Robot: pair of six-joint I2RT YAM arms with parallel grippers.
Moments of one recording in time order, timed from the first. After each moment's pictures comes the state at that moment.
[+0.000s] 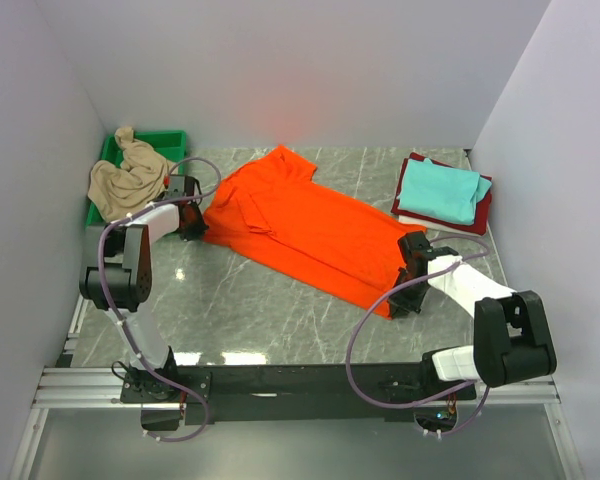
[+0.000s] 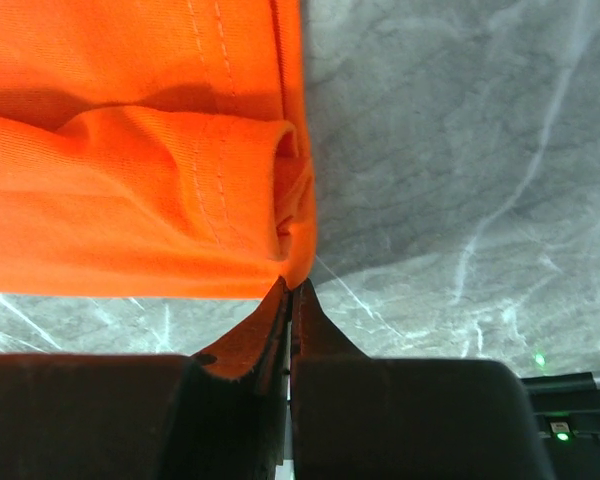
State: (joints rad) left arm -0.06 1.84 1.14 -0.33 -0.10 -0.47; right arm 0.18 1.35 0.65 -0.77 -0.06 0.71
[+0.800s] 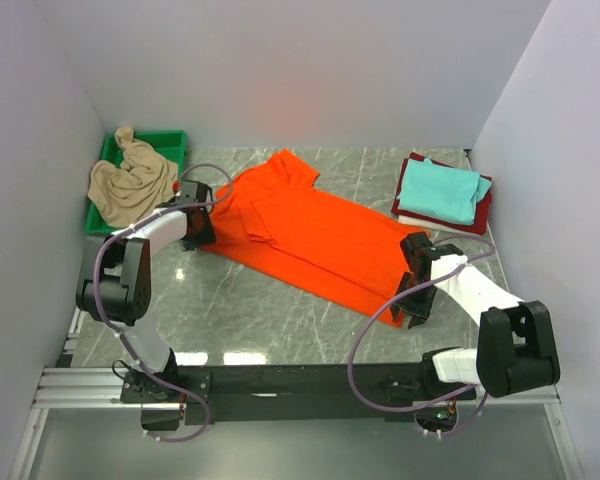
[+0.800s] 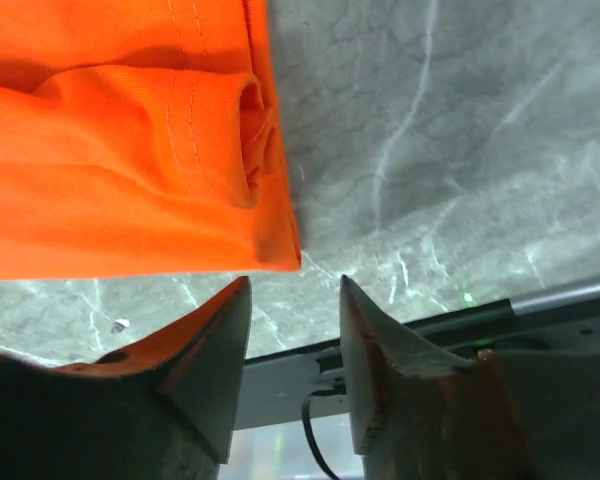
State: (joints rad) left arm -0.15 1.75 1.08 -0.44 -0.23 -0.47; right arm 0.19 1.29 0.69 -0.96 0.01 0.67
